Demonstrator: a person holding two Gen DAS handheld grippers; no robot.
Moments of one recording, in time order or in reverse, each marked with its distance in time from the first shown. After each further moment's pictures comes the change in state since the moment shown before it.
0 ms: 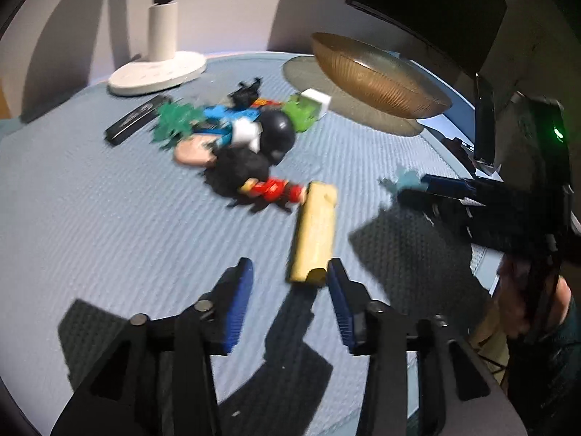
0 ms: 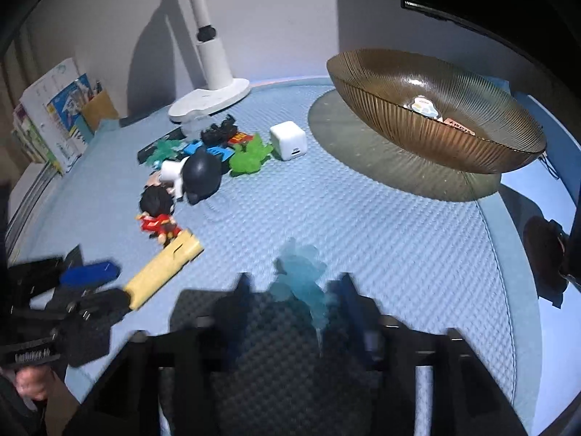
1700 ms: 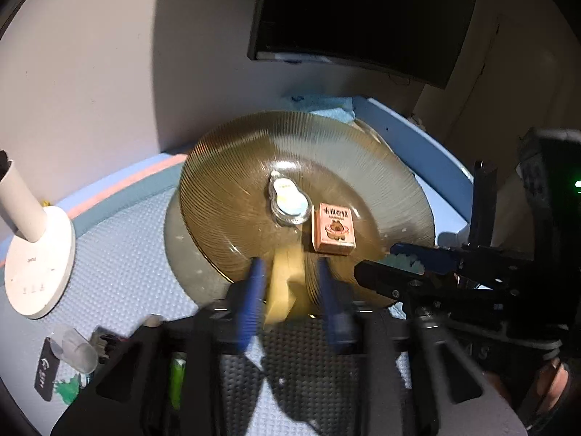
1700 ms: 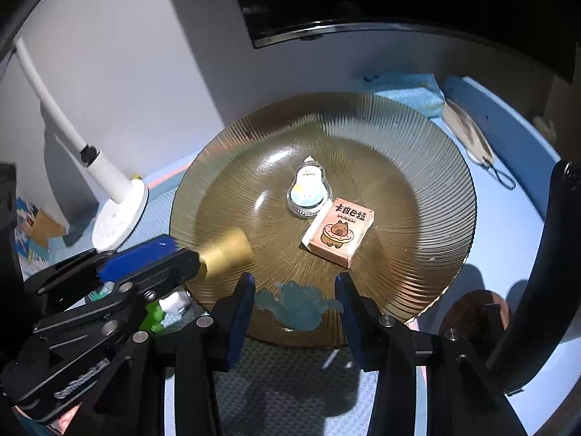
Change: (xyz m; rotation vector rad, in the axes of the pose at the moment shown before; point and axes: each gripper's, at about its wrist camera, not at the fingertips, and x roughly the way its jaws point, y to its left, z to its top) left arm 0.078 -0.094 0.212 0.142 -0.071 -0.102; right arm -0.005 -0.127 0.118 0.330 -0.001 -0.090
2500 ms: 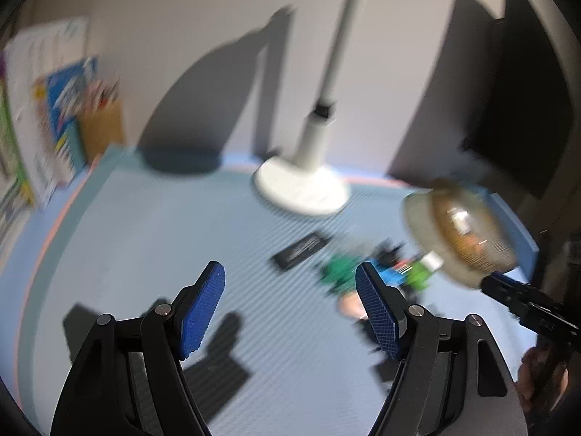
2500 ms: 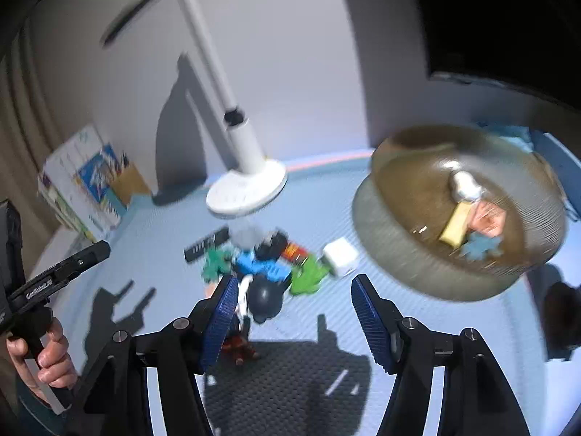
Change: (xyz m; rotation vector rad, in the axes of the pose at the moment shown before) left arm -0.190 0.168 -0.181 -0.416 -0.232 0.409; right arm -0.021 0.135 -0.096 -0.251 -0.165 0.232
